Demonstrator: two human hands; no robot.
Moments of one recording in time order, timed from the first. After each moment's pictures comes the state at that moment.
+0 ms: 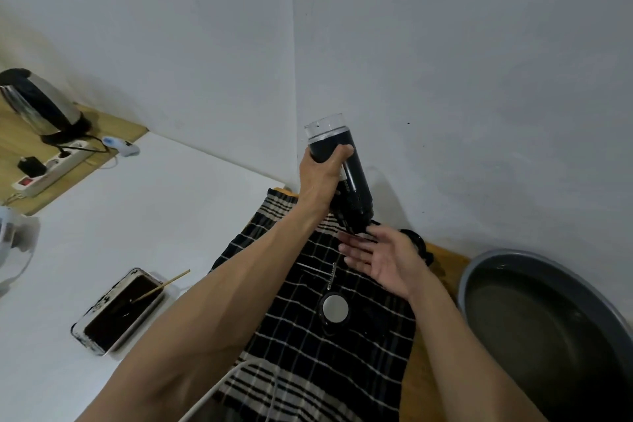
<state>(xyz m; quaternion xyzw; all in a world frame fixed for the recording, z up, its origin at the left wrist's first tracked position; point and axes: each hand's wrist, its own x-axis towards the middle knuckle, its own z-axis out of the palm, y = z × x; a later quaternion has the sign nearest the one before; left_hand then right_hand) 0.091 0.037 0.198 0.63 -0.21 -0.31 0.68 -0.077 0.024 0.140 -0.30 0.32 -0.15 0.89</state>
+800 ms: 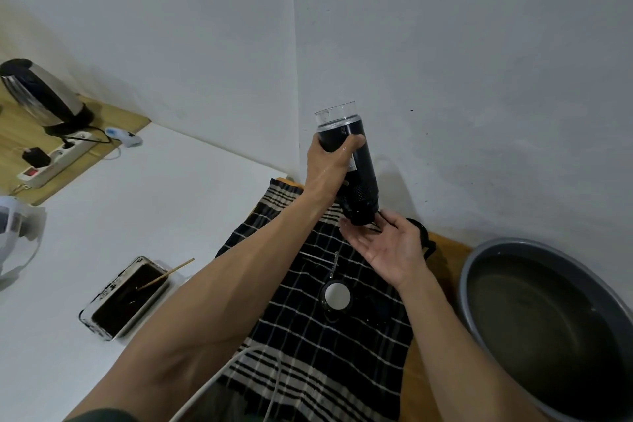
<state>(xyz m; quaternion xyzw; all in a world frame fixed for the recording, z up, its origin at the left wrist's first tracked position) 0.087 0.034 0.198 0.64 -0.23 -0.31 0.66 -0.071 0.029 0.123 -0.12 0.28 -0.25 0.92</state>
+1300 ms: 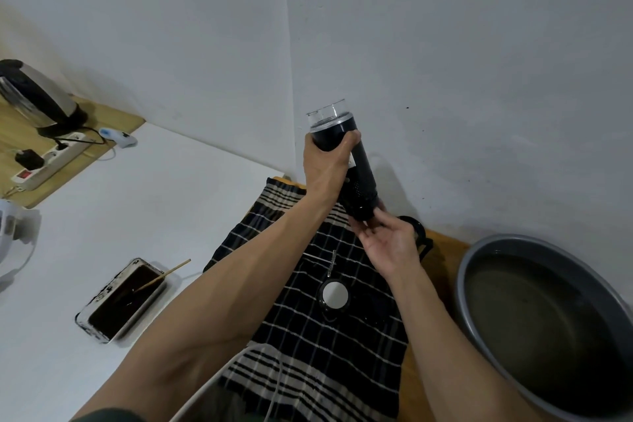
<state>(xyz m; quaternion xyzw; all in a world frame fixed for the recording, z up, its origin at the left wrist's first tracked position) 0.079 0.028 0.194 0.65 -0.19 -0.28 0.68 -0.060 0.025 0.118 -0.12 0.31 -0.36 0.87</state>
